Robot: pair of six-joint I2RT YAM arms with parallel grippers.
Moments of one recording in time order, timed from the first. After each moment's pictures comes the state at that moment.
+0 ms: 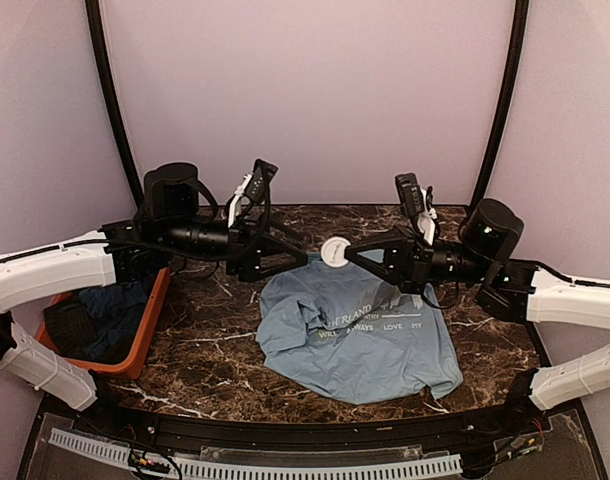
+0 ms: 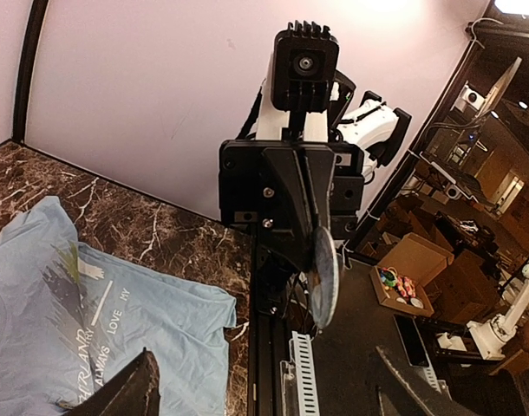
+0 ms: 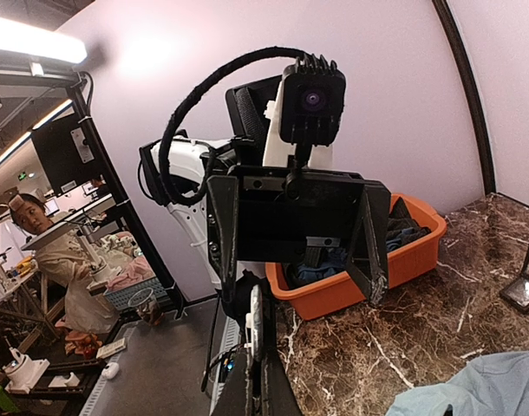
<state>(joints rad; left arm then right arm) -0.85 1.33 1.09 0.09 0.77 -0.33 0.88 1.12 0.74 0.54 -0.68 0.49</state>
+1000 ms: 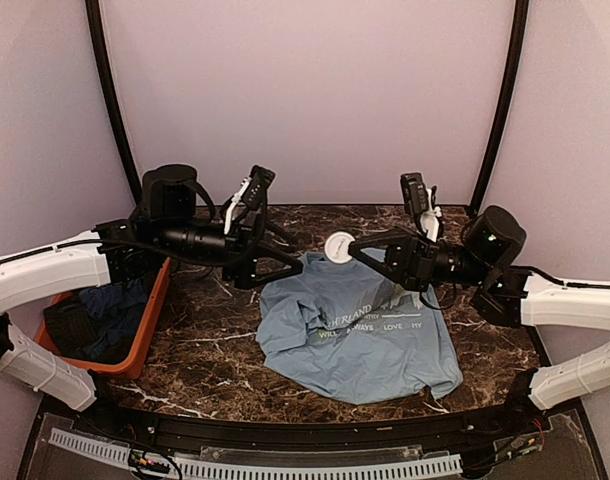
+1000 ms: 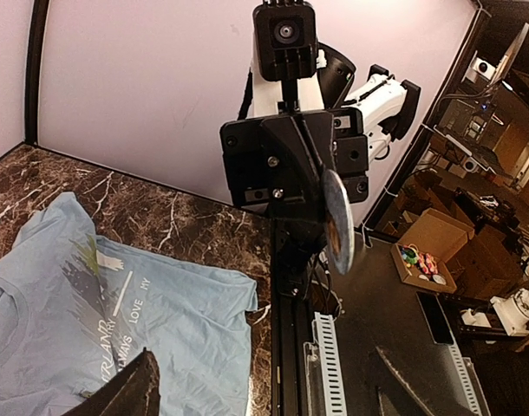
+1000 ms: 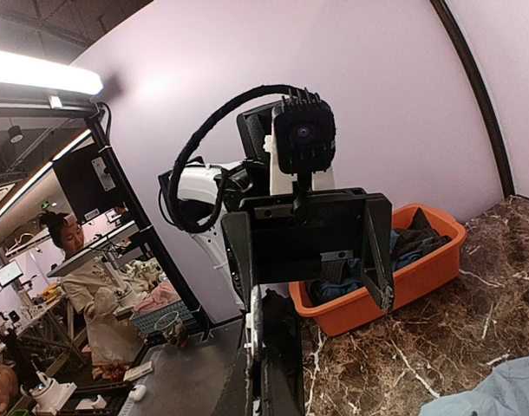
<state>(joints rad) -0.85 1.30 1.09 -0.01 0.74 -0.20 0.86 1.14 0.69 0.73 -0.70 0.65</state>
